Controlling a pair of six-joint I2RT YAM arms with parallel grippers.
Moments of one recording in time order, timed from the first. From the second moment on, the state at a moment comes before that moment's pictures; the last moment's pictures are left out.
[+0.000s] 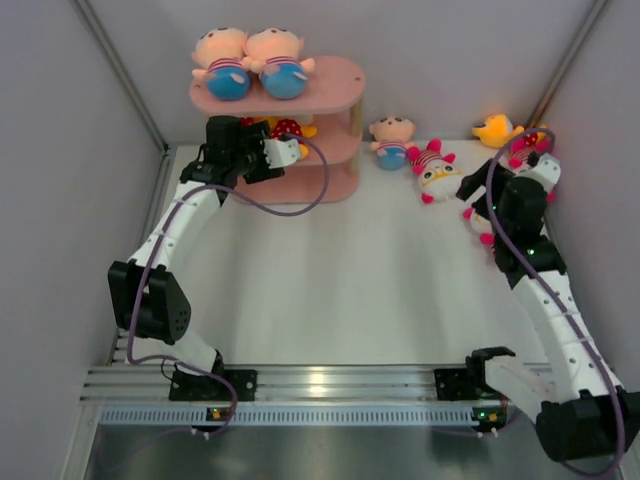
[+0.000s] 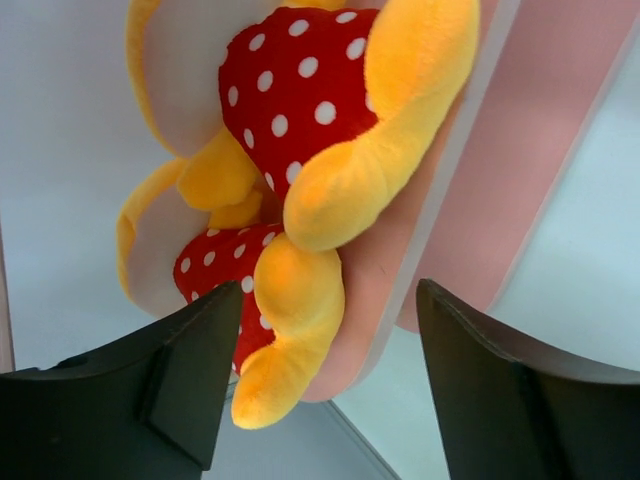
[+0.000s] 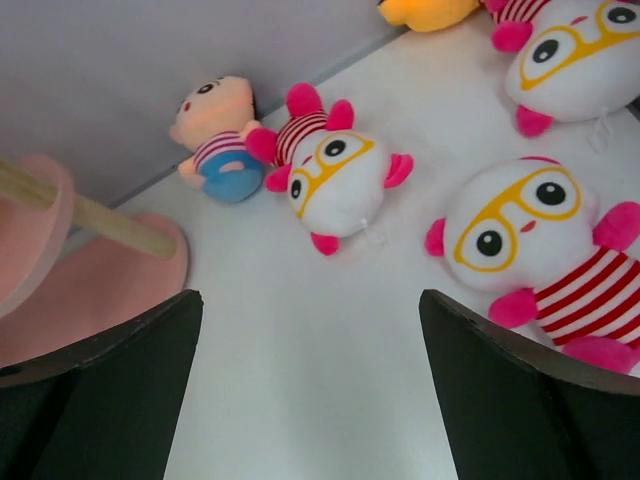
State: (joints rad) left arm -0.22 1.64 1.54 -0.38 0.23 1.14; right arm 0.20 0.93 0.91 -0.25 0.35 0.52
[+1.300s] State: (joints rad) left arm -0.24 1.43 1.42 -0.55 0.11 0.79; right arm -0.23 2.79 2.48 -0.03 0.12 1.14
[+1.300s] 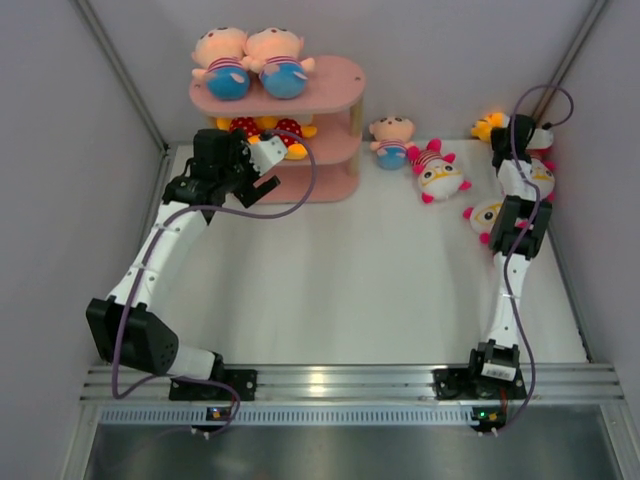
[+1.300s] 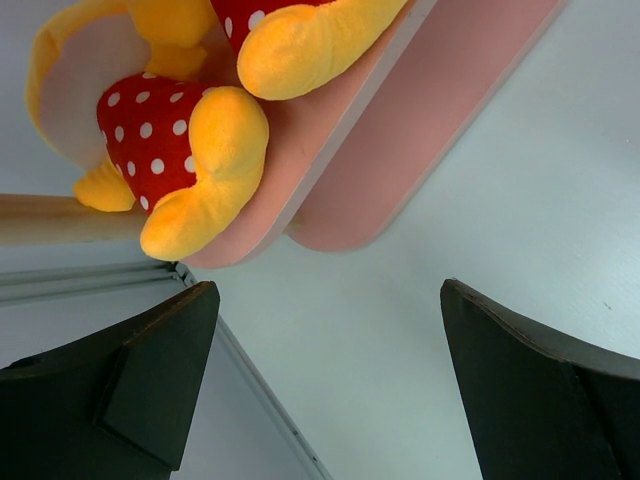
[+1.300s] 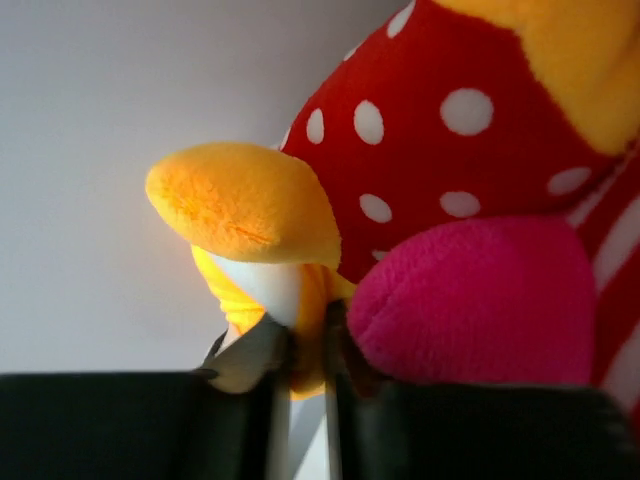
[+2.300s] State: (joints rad) left arm -0.35 1.06 1.20 -0.59 0.35 0.86; right arm 0.23 1.47 1.22 -0.27 -0.75 0.16
